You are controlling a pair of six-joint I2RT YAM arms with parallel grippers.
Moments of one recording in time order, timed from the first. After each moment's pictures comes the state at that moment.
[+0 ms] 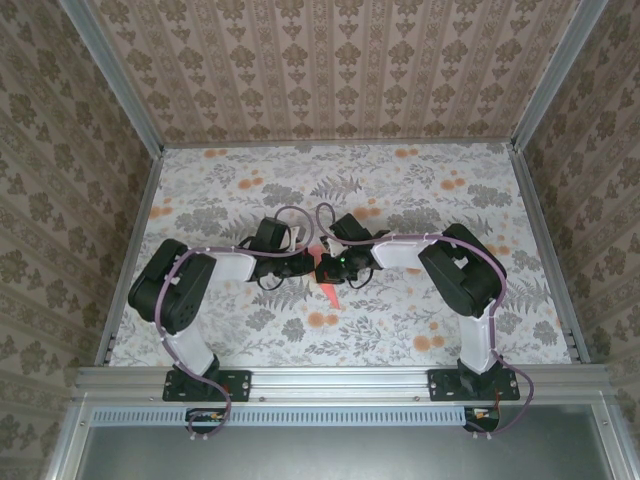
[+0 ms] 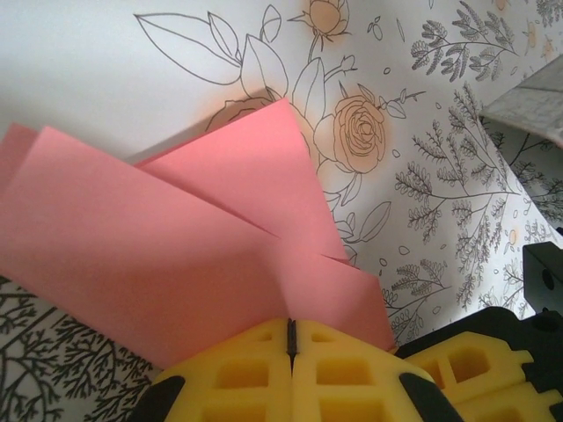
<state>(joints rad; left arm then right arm) -0.53 1.74 0.73 0.11 0.48 -0.54 0.67 1.97 1.10 -0.18 -0.51 0.63</state>
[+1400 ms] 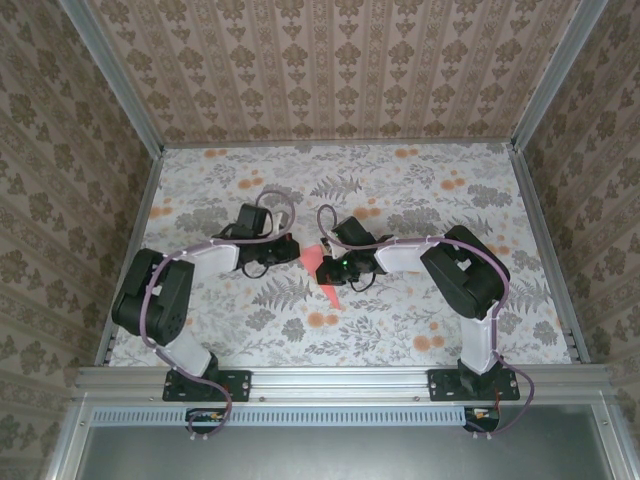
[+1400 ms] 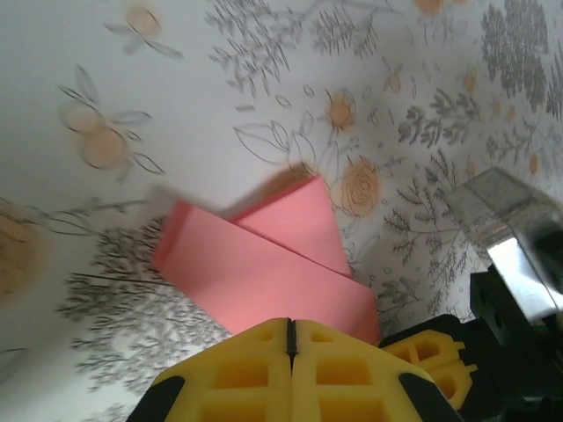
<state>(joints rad) -0.43 1.64 0.80 -0.07 0.51 -0.50 0.67 1.95 1.05 -0.11 -0.51 0.61</state>
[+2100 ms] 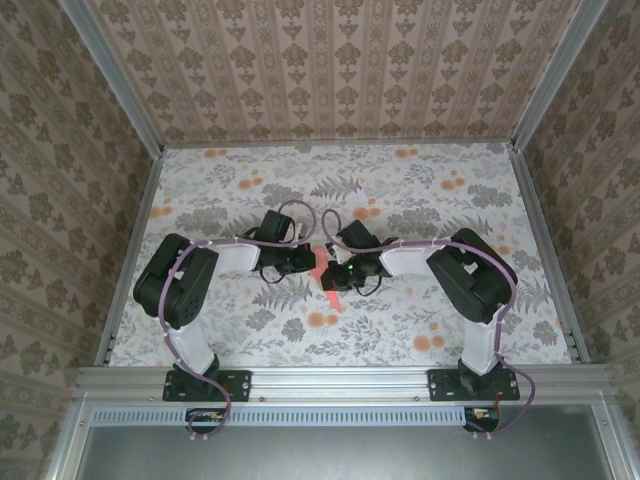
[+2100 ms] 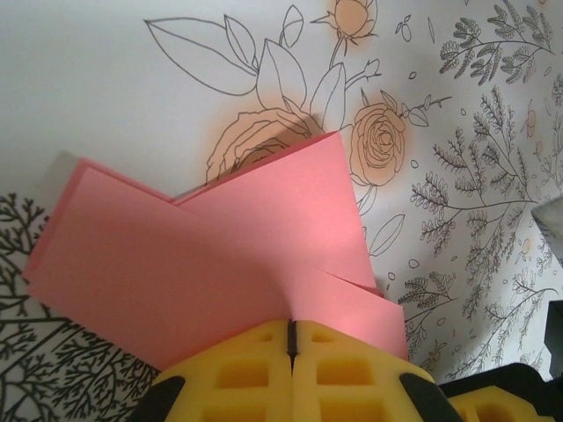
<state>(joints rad) -0.54 1.78 0.85 -0.07 0.46 -0.54 0.67 1.89 0.98 -0.14 -0.55 0.59</state>
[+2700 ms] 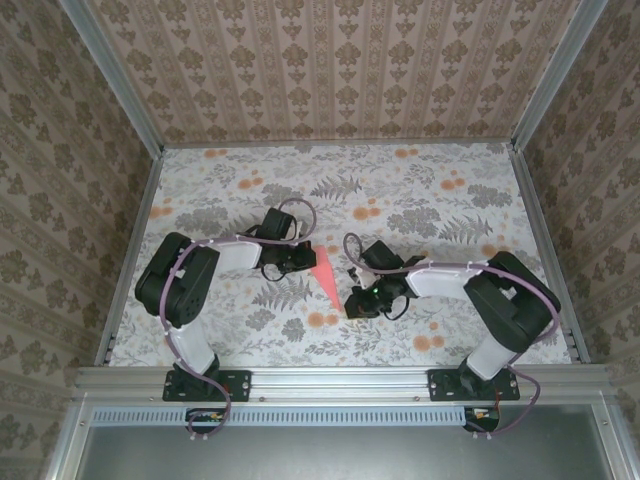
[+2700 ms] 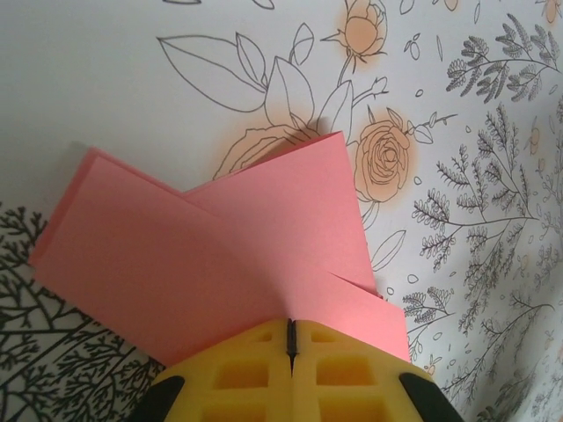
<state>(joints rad) -0.54 1.79 0.88 -0.09 0.45 -0.59 0.67 1.60 0.73 -0.31 -0.56 0.56</state>
